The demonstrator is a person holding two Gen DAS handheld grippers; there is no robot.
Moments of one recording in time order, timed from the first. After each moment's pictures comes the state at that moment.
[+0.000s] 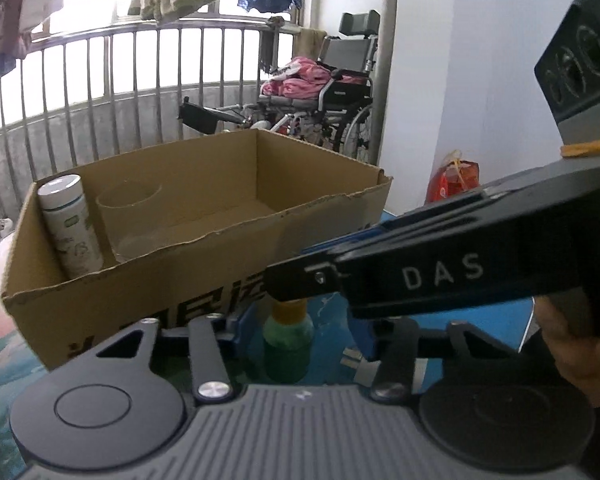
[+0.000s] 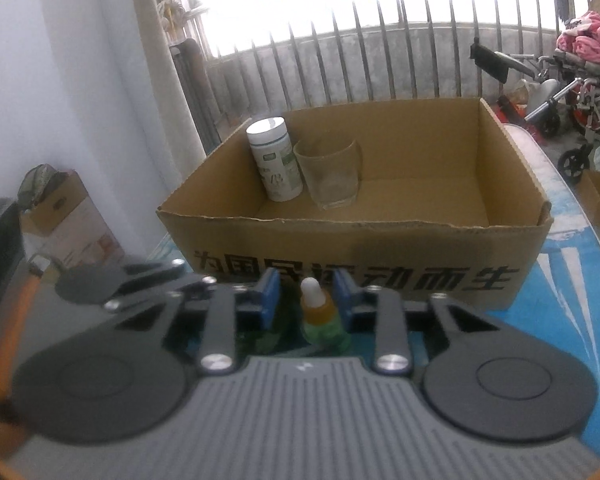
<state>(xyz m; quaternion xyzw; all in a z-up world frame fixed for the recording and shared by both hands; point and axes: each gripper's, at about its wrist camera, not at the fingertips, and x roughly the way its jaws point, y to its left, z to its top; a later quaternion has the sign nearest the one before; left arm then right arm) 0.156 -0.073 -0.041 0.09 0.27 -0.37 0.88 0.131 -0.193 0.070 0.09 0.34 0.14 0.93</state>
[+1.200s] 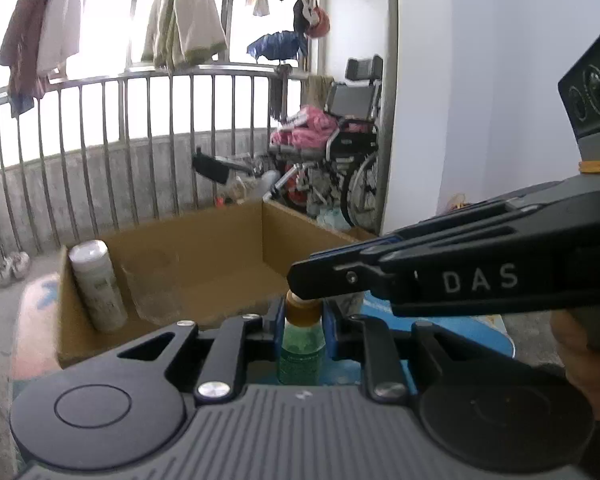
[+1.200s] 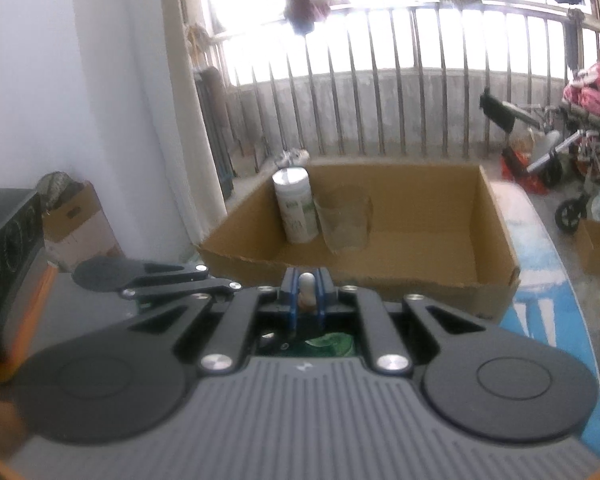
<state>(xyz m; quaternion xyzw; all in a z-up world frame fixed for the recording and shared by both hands) 0.121 -0.067 0.019 0.07 0.20 -0.35 0.91 0.085 -0.193 0.131 0.06 0.28 0.15 0.95</state>
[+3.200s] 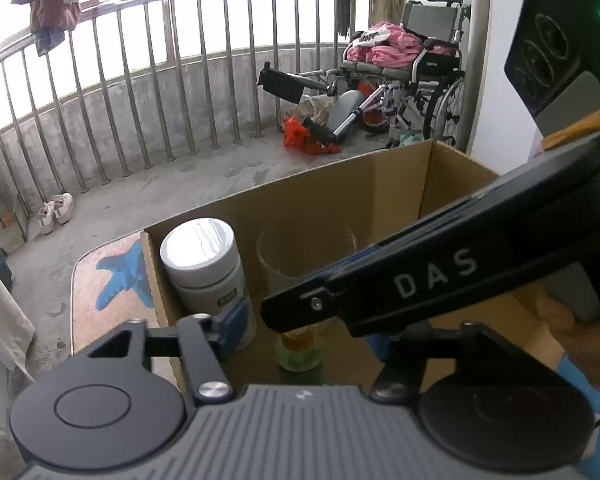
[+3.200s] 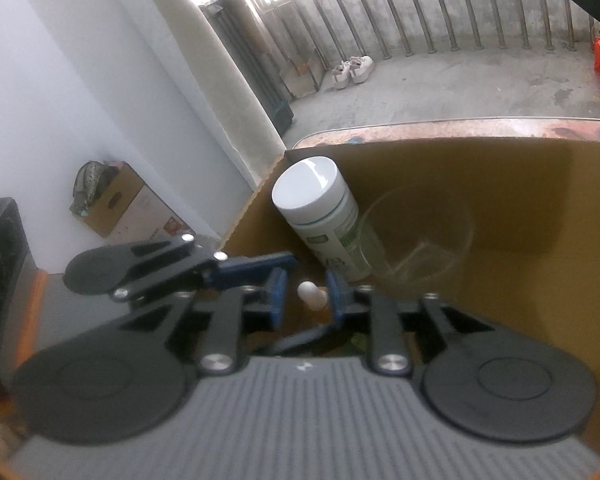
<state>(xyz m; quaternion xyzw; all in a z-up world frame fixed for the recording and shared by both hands) 0.328 -0.027 -0.003 0.12 0.33 -0.27 0.90 0.344 -0.154 0.070 0.15 0.43 0.26 0.85</state>
